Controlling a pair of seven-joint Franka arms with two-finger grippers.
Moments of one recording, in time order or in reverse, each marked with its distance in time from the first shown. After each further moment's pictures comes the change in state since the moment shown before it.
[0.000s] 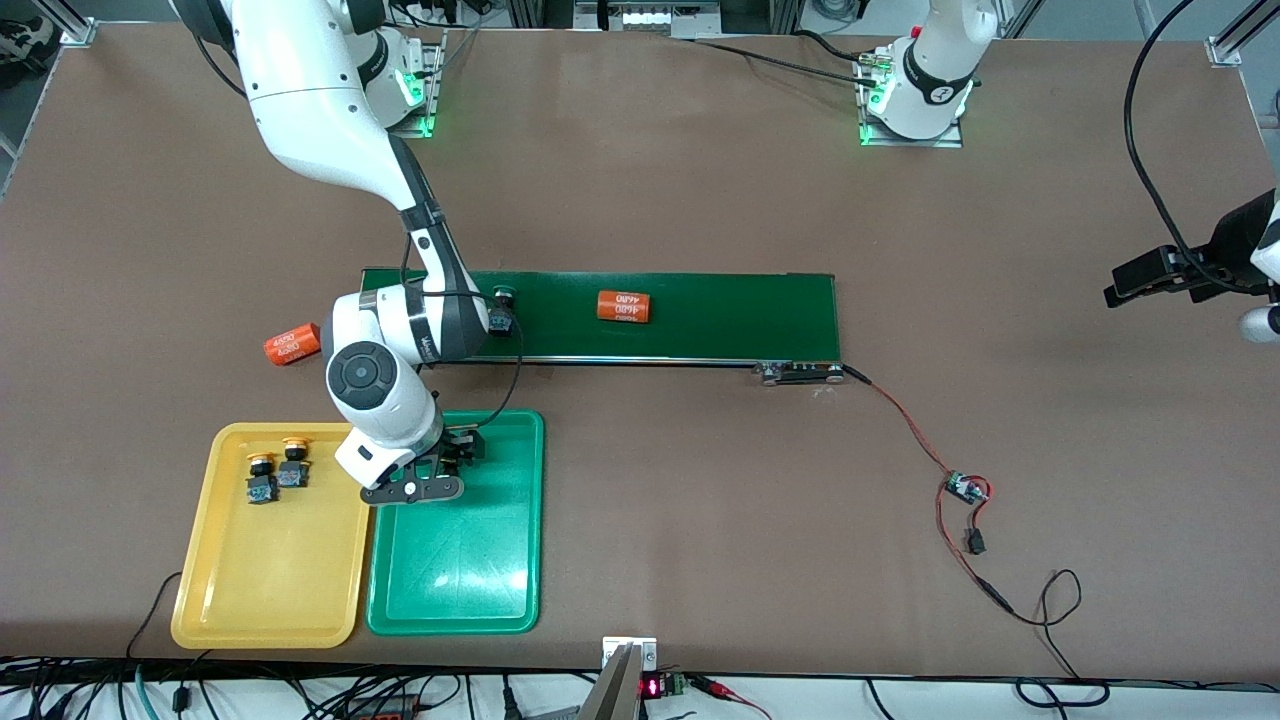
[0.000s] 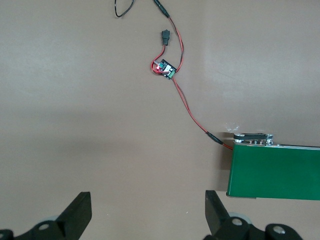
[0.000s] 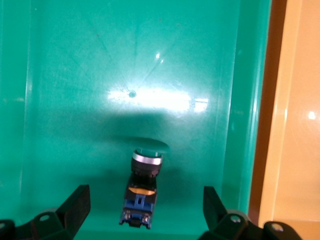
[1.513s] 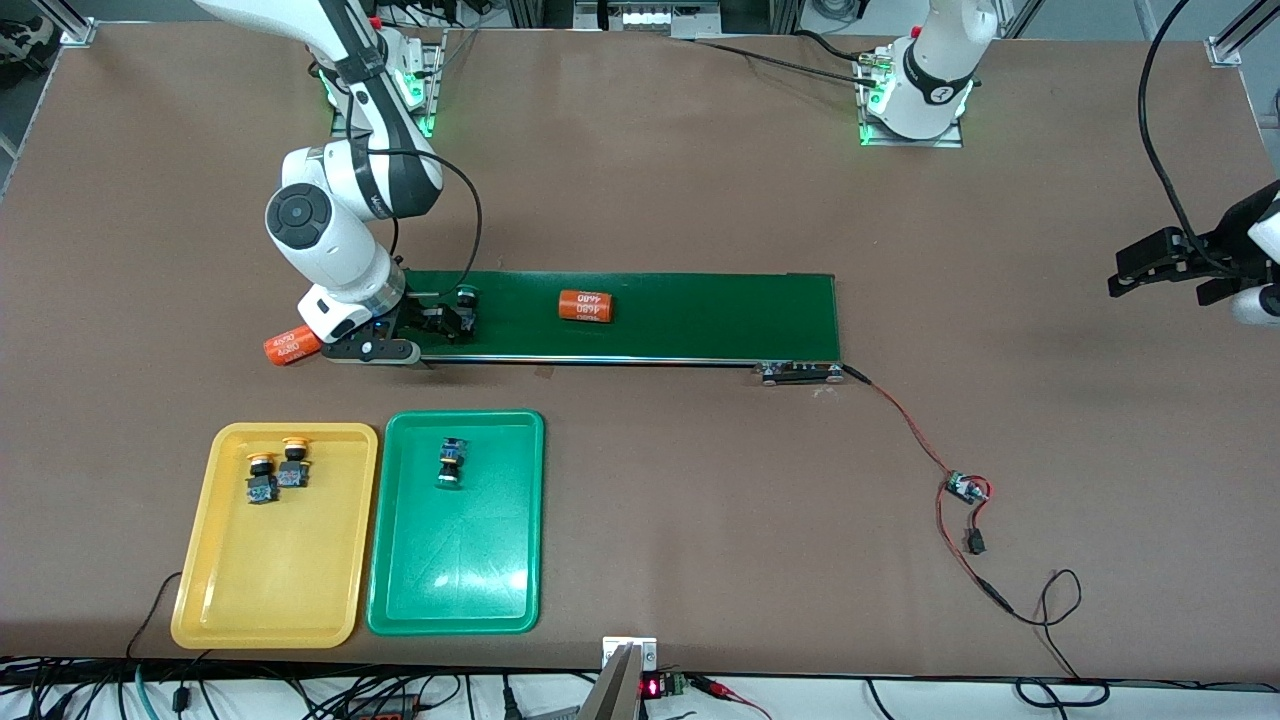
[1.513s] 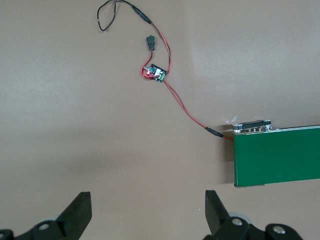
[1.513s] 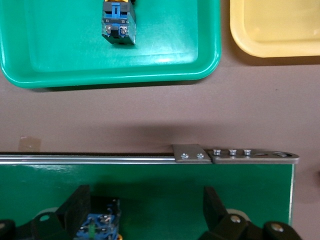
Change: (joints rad) left arm 0.002 -0.016 -0.006 0.008 0.001 0.001 0.144; right arm 0.078 -0.558 0.004 -0.793 0.013 0.231 0.086
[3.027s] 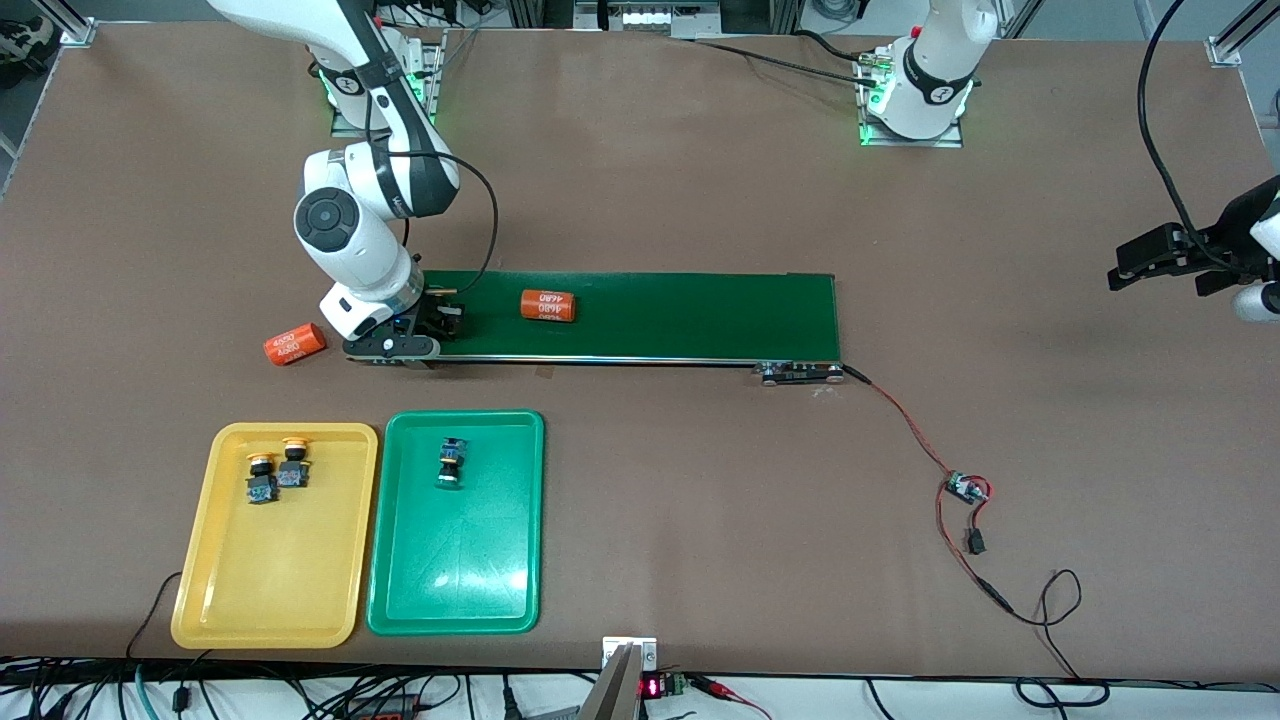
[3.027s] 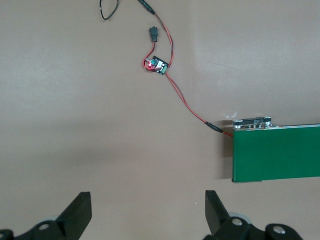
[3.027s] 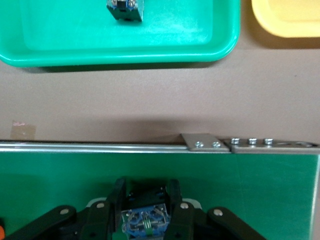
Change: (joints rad) left arm 0.003 -0.001 0.000 0.000 0.000 -0.031 -0.033; right arm 0.033 0.026 -0.008 -0.006 0.000 0.001 0.003
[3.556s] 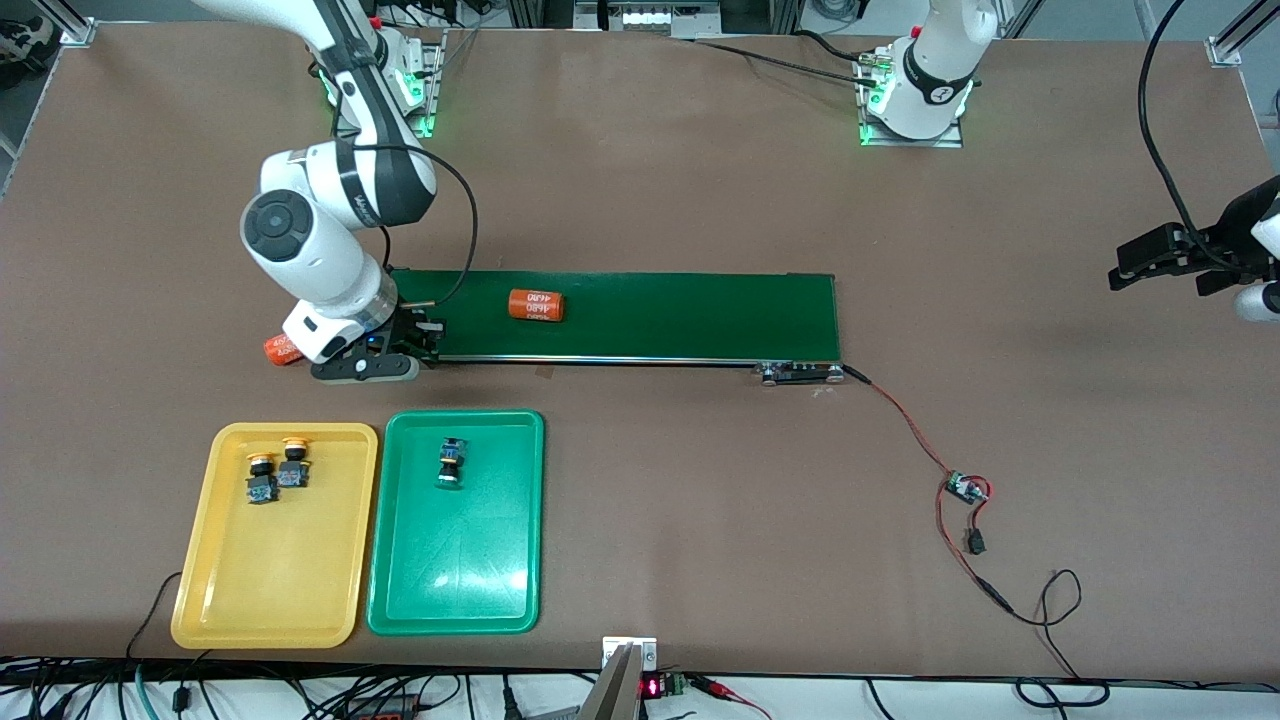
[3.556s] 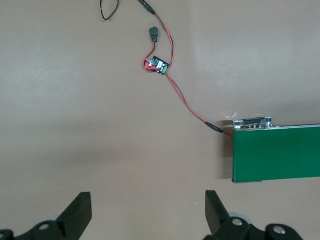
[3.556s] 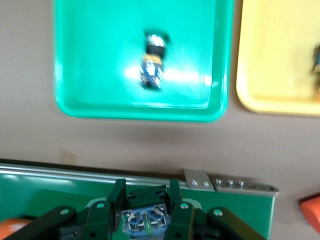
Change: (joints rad) left arm 0.000 0.000 0.000 0.000 0.000 0.000 0.000; right arm -0.035 -0.001 -0.006 0.286 -0.002 -0.233 -0.076
